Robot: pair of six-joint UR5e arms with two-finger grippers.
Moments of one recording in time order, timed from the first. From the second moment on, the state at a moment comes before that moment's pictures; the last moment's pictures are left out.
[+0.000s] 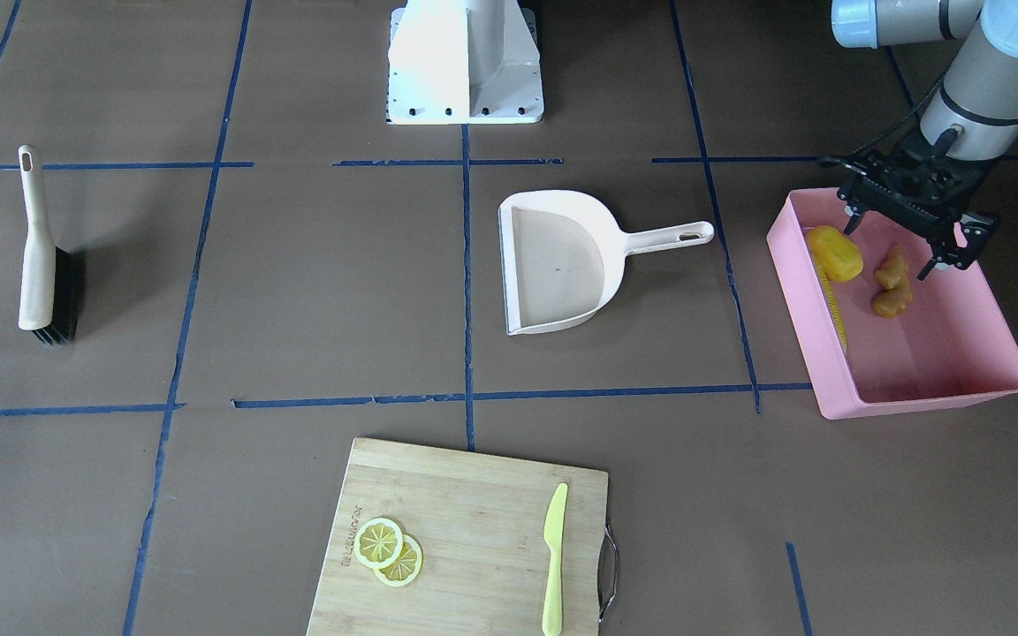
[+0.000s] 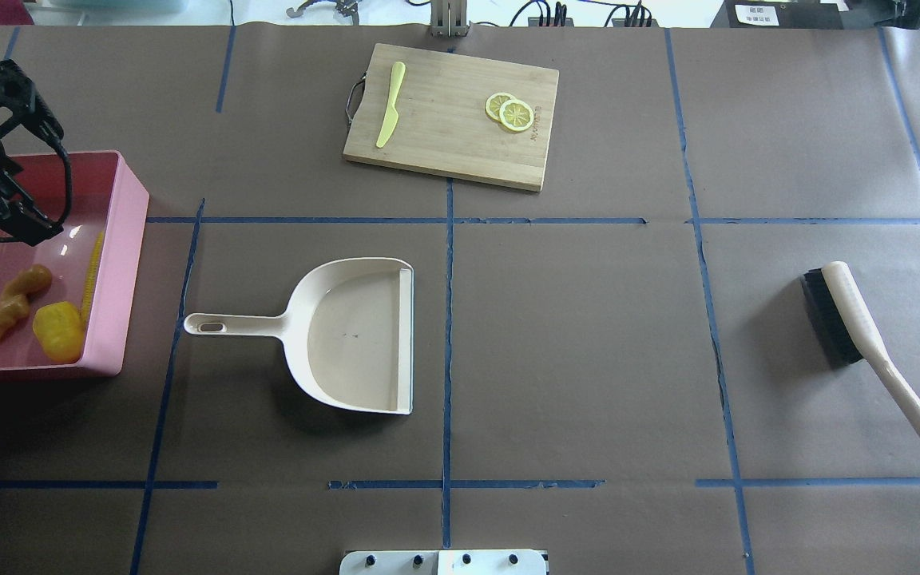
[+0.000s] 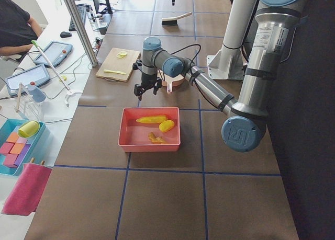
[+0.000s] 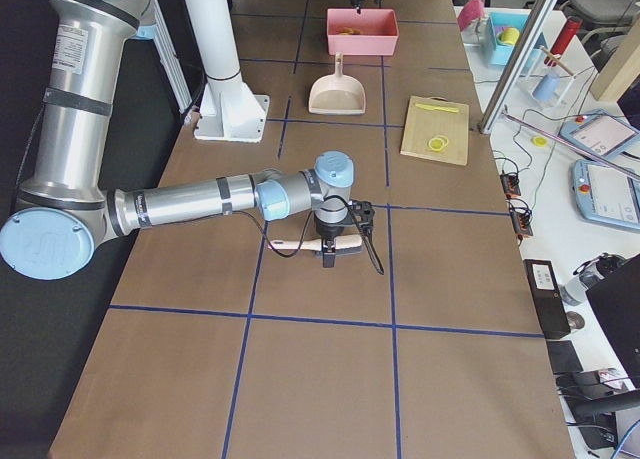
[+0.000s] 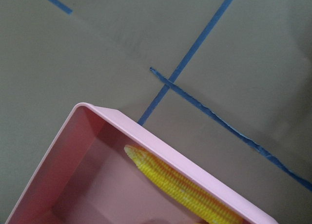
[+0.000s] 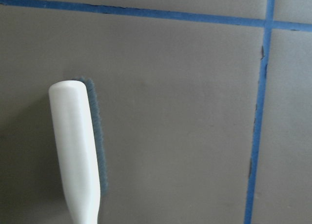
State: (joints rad) left arm -1.07 -1.75 -1.98 -1.47 -2.07 0.17; right arm 1.24 -1.78 1.95 -1.50 2.24 0.33
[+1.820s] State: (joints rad) left arm -1.59 -1.56 -1.65 -1.53 -2.38 -0.01; right arm 1.49 -1.68 1.78 -1.62 2.32 -0.03
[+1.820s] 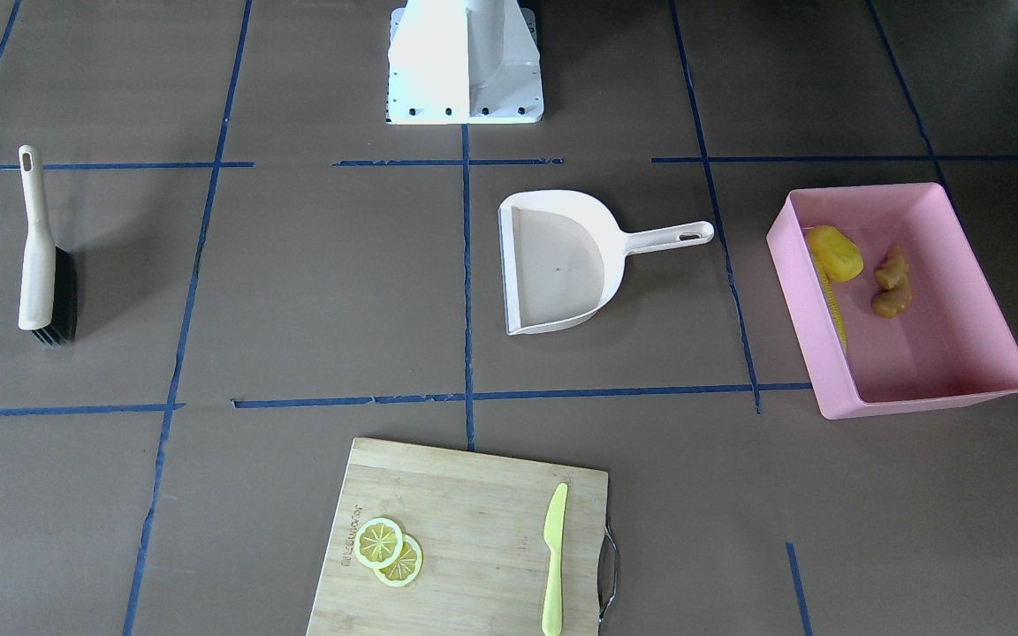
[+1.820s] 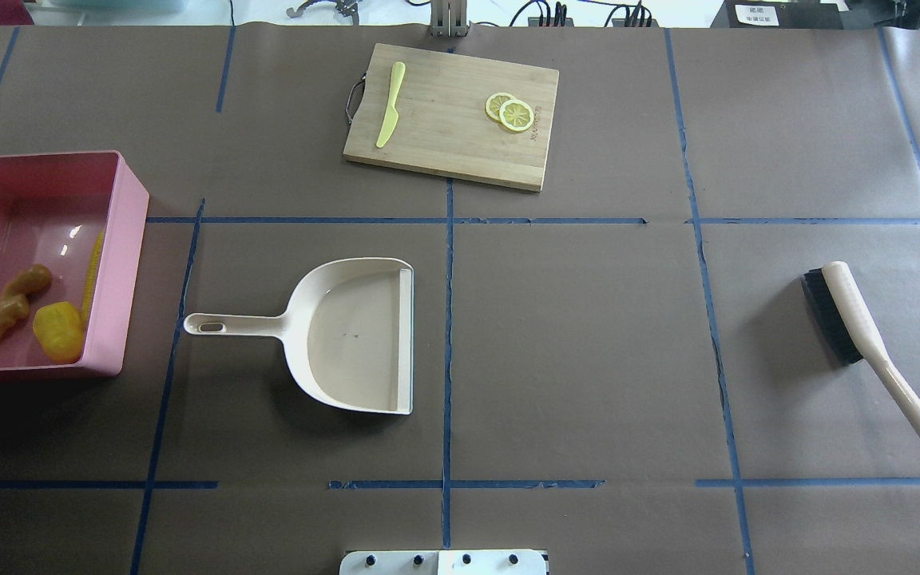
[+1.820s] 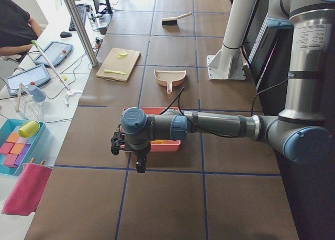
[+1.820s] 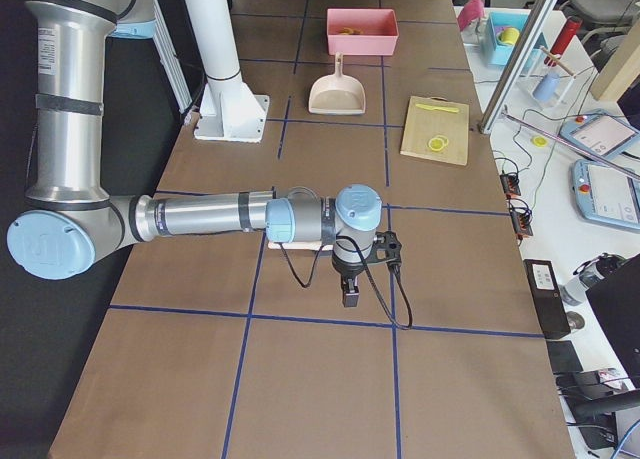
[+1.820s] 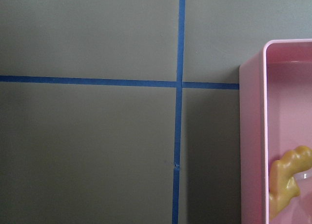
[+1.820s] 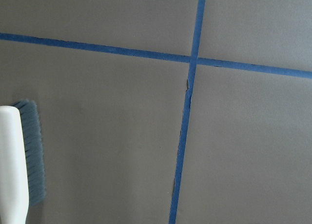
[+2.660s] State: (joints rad) left arm -1.59 -1.55 -1.64 -1.56 -2.35 0.00; right arm 1.49 -1.68 1.79 -1.62 2.32 -0.02
